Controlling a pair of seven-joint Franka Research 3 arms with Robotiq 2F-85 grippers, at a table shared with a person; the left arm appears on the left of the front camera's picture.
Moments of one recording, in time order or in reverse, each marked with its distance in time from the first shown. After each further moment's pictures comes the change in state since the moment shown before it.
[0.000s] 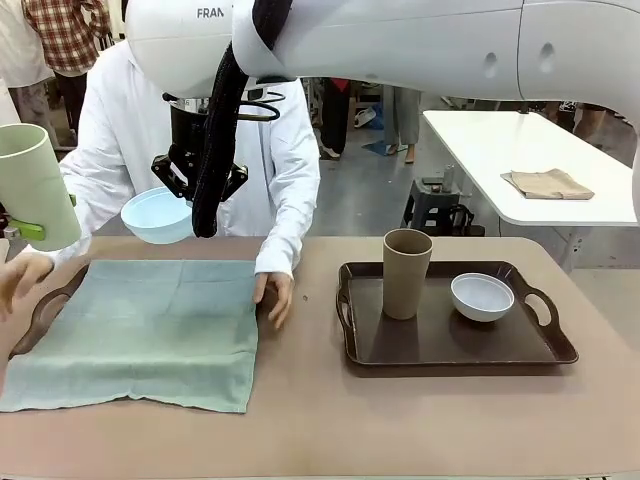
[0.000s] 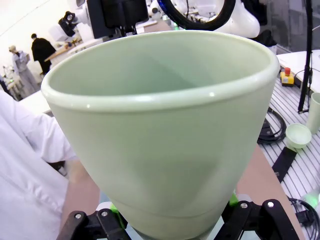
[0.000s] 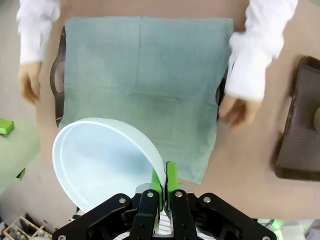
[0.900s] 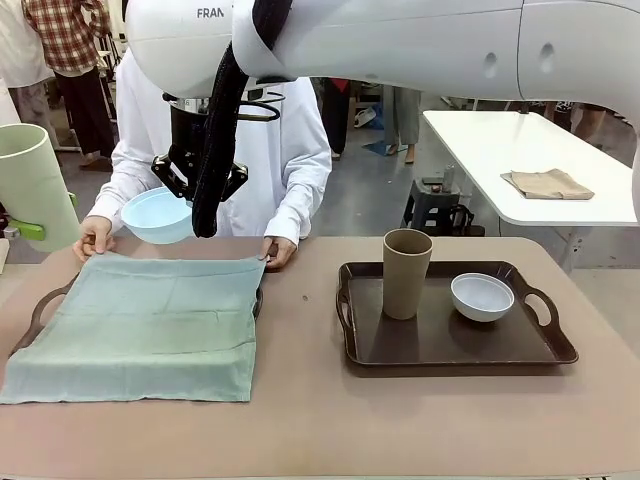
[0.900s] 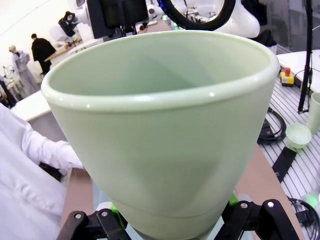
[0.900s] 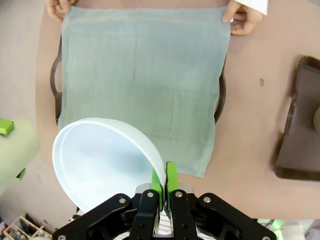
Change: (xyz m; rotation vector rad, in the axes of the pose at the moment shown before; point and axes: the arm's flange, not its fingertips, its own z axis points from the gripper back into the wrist) left arm 0.000 0.000 0.000 0.000 0.000 0.000; right arm 0.000 0.000 0.000 0.000 0.000 0.000
